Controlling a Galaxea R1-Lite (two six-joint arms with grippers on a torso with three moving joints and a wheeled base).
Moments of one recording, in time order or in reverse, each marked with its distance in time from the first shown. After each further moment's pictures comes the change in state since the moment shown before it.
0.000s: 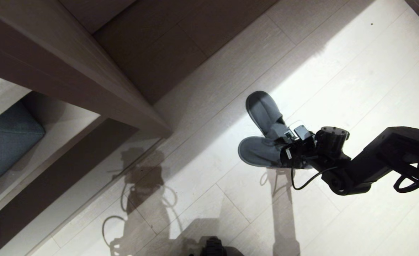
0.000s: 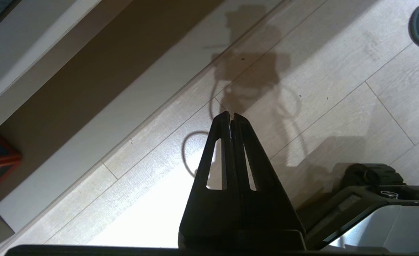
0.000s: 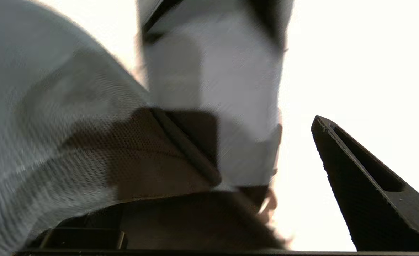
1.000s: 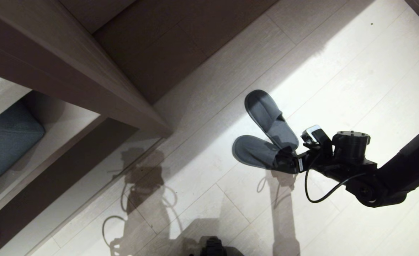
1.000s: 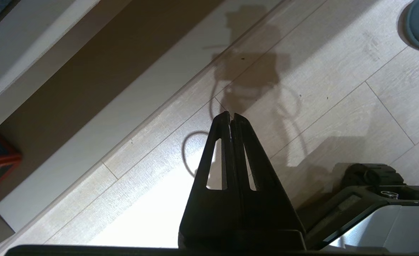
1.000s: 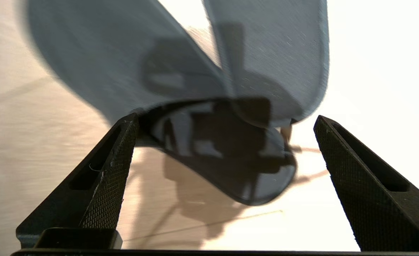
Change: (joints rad) left arm 0.000 0.000 0.000 0.000 0.000 0.000; right arm -0.013 -0.211 0.262 0.104 0.094 0.218
